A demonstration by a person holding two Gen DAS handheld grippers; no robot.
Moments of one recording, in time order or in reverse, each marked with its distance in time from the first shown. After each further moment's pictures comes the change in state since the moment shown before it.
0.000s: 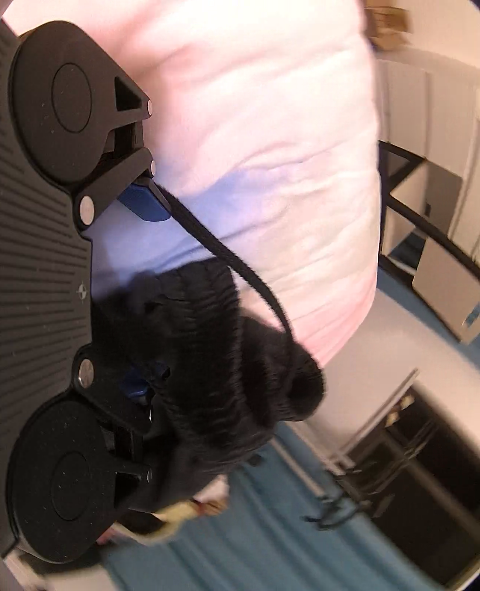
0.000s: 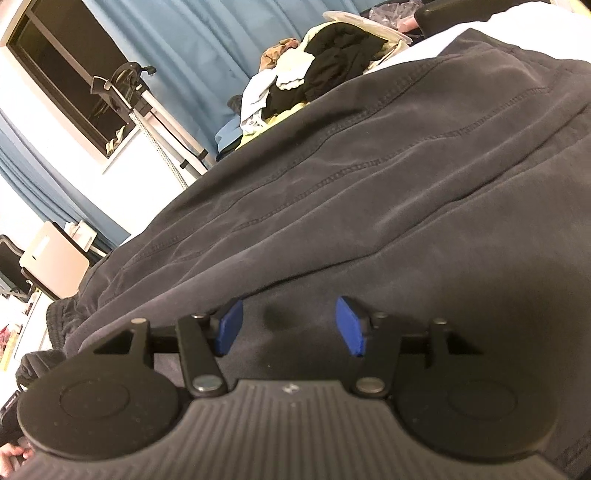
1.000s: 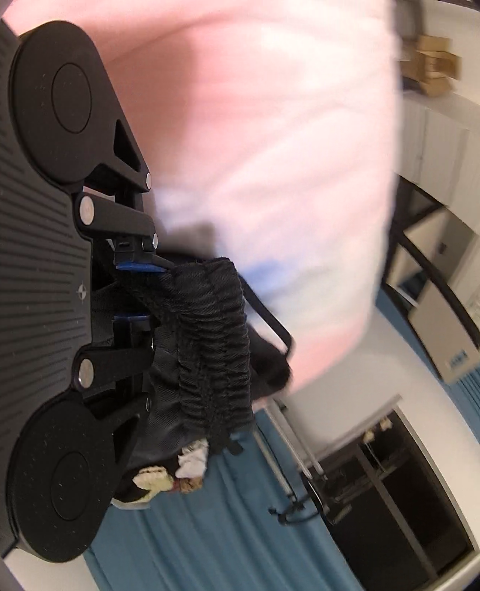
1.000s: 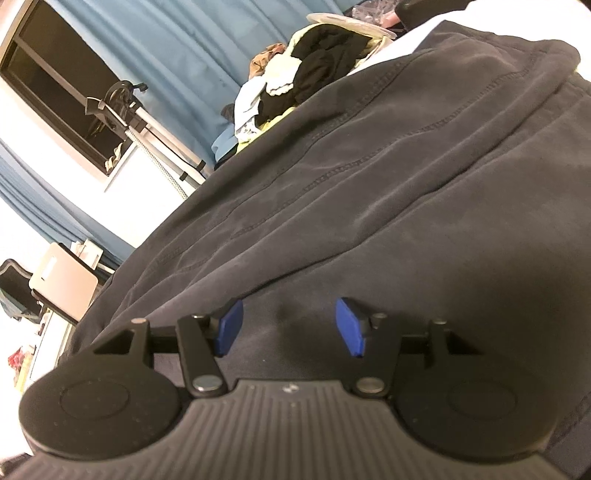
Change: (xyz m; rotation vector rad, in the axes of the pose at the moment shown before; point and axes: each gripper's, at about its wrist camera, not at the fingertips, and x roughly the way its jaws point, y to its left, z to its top) left arm -0.090 0.054 -0.019 -0.107 0.054 -0.017; right arm -0.017 -0.011 0.000 0.076 -0.008 0.018
